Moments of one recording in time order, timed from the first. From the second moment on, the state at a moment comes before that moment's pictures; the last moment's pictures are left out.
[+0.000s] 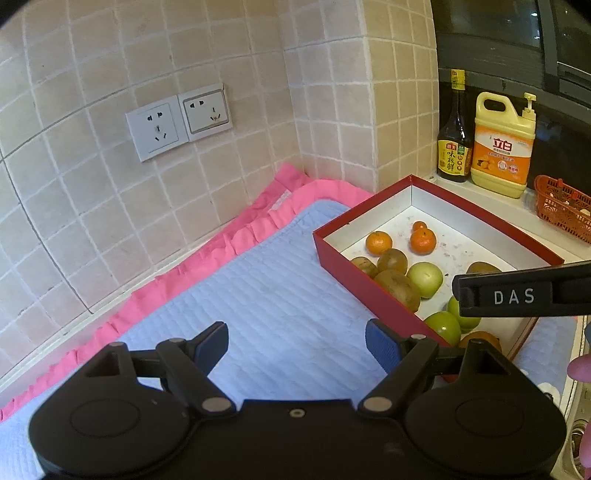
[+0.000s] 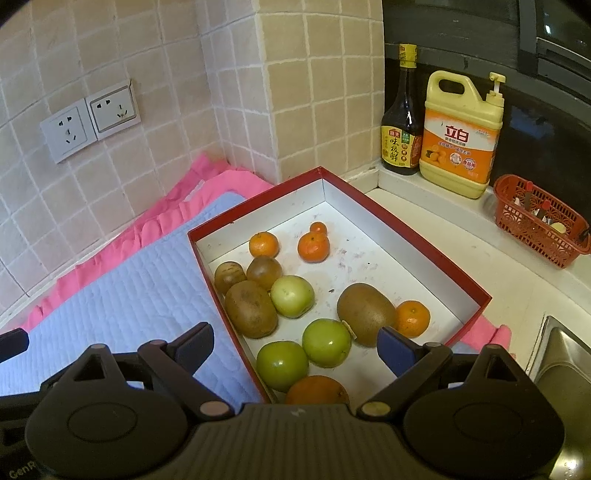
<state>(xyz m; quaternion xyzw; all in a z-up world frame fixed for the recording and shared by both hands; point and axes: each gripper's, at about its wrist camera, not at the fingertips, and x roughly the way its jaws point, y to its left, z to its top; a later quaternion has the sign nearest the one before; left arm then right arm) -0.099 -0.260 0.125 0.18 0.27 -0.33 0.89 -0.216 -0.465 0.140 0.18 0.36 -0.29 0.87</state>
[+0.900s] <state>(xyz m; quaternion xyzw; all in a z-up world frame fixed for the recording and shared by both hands) -0.097 -0.264 0.124 0.18 0.28 -0.32 0.89 -0.214 -0.465 0.137 0.19 0.36 -0.28 0.87</state>
